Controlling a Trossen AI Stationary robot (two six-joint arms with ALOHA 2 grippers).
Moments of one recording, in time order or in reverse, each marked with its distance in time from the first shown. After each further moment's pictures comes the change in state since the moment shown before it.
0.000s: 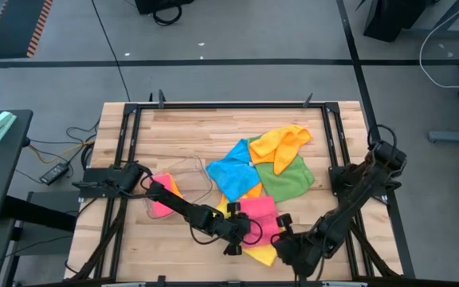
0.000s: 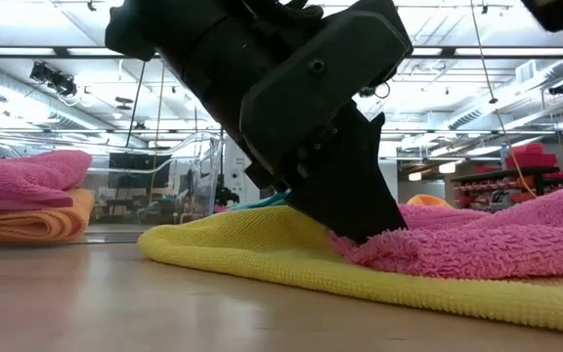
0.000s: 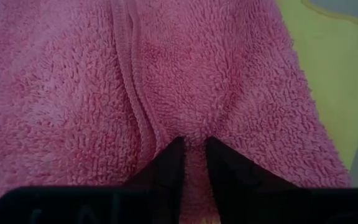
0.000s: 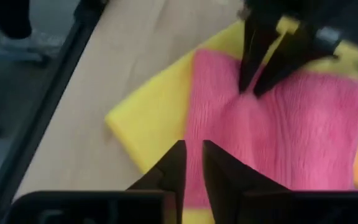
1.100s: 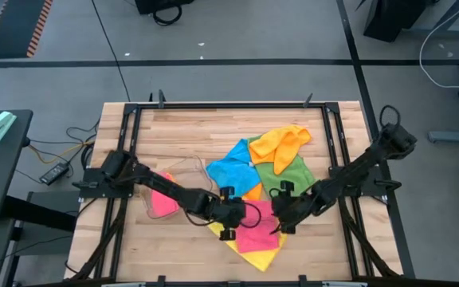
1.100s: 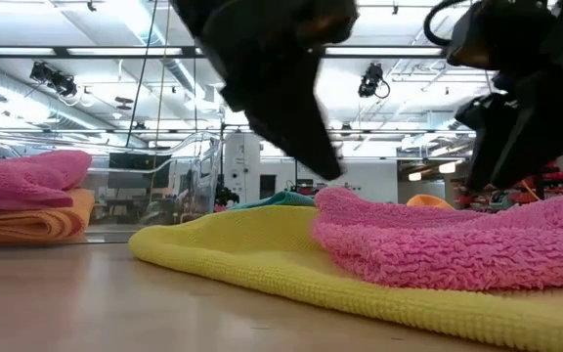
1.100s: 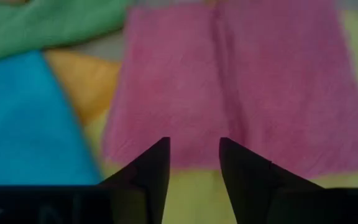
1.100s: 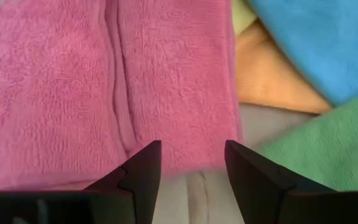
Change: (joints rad) left arm 0.102 -0.207 -0.010 -0.298 0.009 0.078; right arm -0.296 -0.266 -0.442 0.249 -0.067 0.119
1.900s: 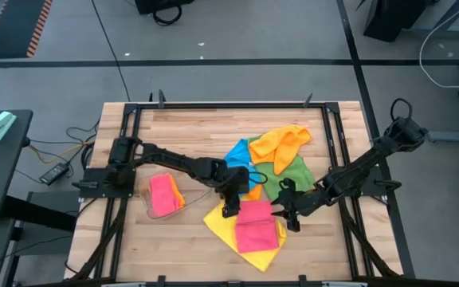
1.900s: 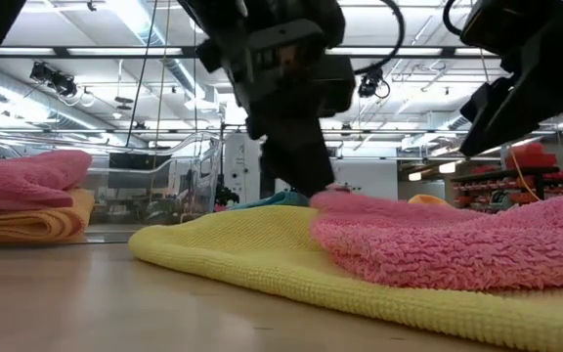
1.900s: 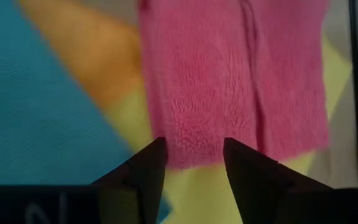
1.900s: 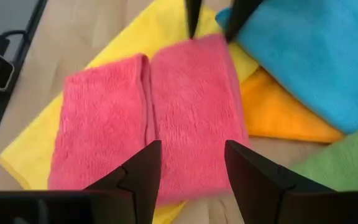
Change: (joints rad) left arm 0.270 0.040 -0.001 -0.004 0.598 0.006; right arm 0.003 -0.172 -0.176 0.295 -0.022 -0.010
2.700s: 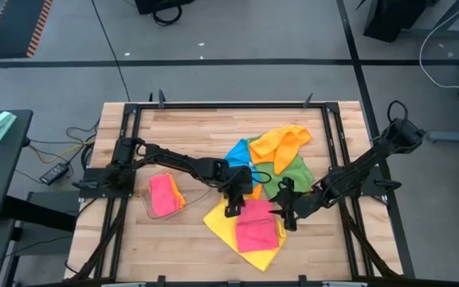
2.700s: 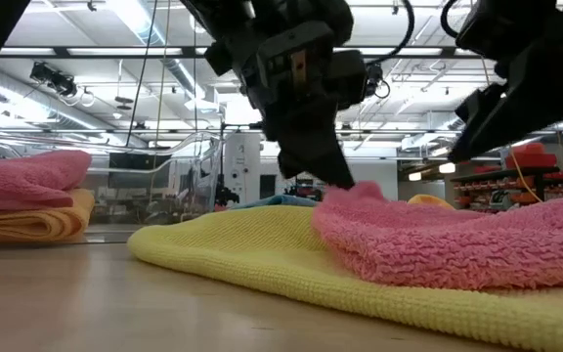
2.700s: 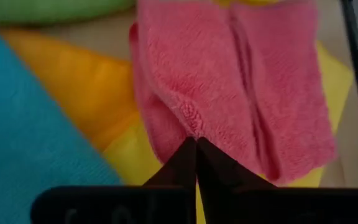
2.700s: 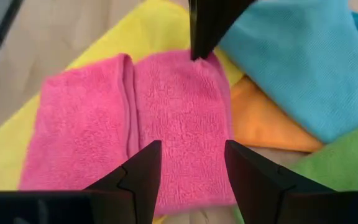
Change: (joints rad) left arm -0.009 0.012 0.031 0.039 -0.010 0.084; right arm 0.005 0.050 0.001 0.022 0.078 -0.042
